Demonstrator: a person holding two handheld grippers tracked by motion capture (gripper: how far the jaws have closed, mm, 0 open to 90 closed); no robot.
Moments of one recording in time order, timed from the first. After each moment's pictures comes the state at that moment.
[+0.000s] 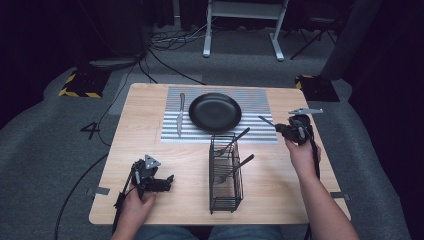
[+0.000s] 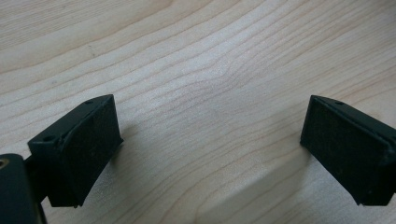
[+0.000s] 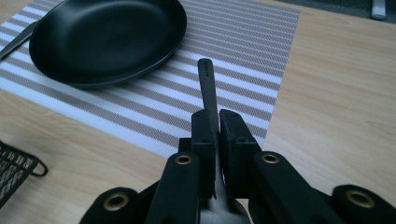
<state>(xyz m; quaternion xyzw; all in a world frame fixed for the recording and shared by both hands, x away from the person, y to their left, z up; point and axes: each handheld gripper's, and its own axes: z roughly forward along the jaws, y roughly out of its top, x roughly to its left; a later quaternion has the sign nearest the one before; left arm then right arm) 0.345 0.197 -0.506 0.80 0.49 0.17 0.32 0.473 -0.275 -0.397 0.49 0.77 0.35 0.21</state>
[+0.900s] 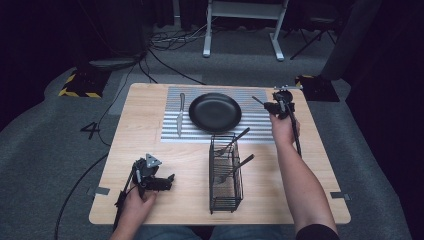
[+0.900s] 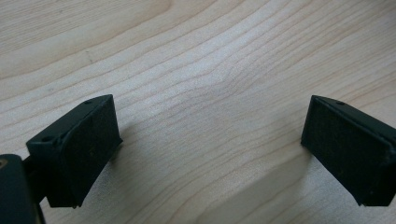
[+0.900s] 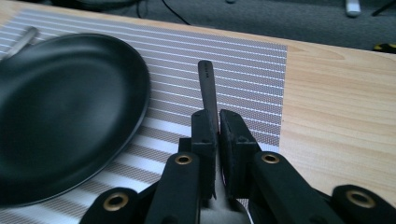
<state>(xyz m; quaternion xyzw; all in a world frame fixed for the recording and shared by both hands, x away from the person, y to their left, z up) 0.349 0.196 -0.506 0.80 0.48 0.17 0.32 0.573 -0.239 -0.410 0.54 0.74 0.33 0.23</state>
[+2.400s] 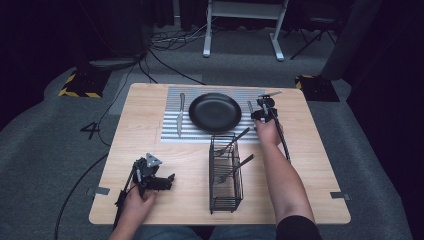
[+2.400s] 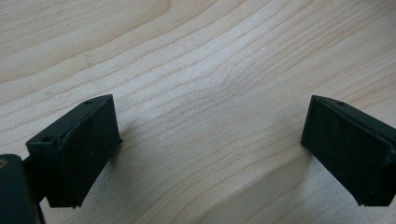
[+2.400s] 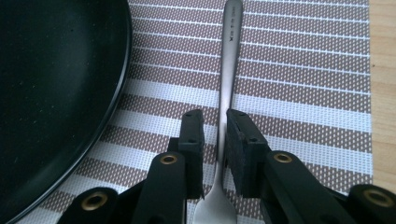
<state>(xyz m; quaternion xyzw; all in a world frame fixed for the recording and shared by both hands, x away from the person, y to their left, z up) 0.350 0.195 -0.506 0.80 0.48 0.17 0.32 0.608 -0.212 -0.471 0.59 0.74 0.27 0.14</state>
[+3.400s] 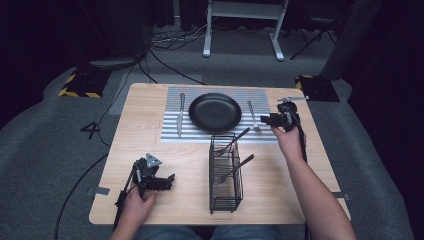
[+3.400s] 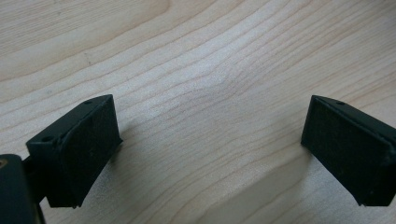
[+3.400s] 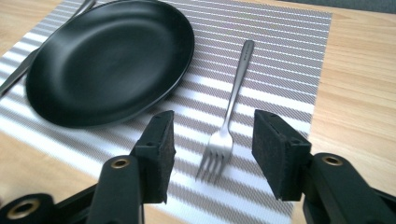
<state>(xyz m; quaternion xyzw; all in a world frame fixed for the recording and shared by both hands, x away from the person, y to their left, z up) 0.349 0.195 -0.506 0.80 0.48 0.17 0.31 0.521 -0.258 -0.408 0.50 0.76 0.37 0.16</state>
